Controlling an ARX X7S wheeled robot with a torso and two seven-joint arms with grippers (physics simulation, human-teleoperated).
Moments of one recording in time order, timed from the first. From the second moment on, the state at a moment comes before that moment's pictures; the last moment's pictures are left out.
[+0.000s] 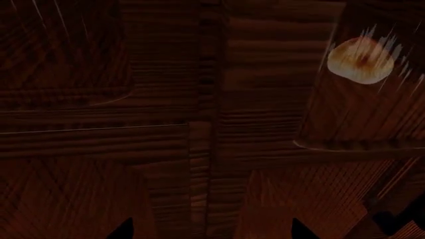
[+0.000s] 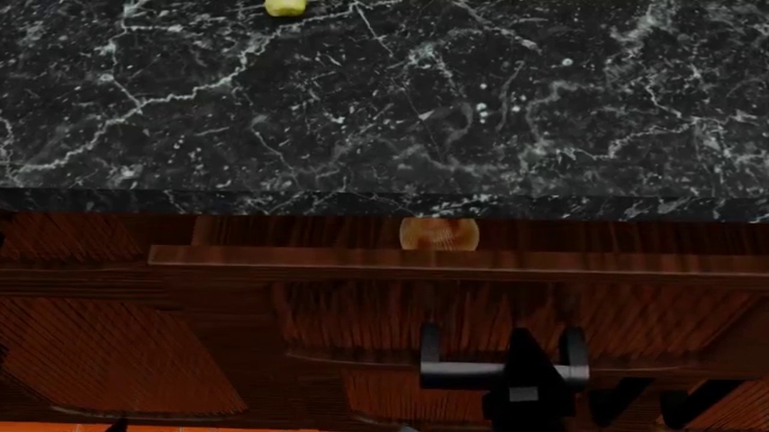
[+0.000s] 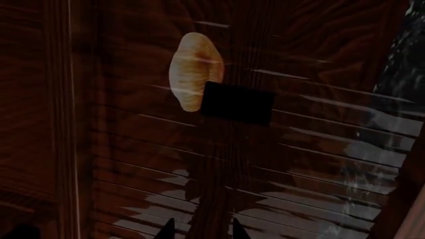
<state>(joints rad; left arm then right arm) -0.02 -0.28 0.38 0.00 -0.28 0.06 -0.22 0.36 0.45 -0.88 0.00 -1.14 0.80 0.12</state>
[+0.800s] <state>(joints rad) -0.02 -0.29 0.39 0.00 -0.29 0.06 -0.23 0.38 0.46 -0.89 0.00 -1.10 0.79 0.14</state>
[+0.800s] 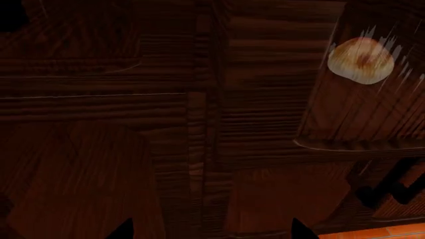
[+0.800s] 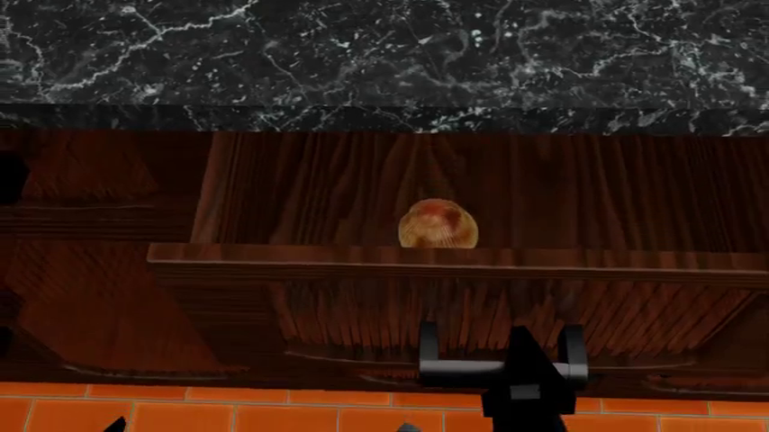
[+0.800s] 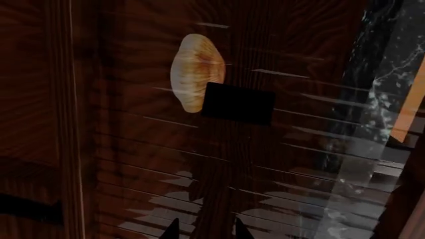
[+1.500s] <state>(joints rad) -0.03 -0.30 0.40 0.00 -0.30 0.07 -0.24 0.38 0.45 -0.89 0.01 -1.10 0.79 0.14</state>
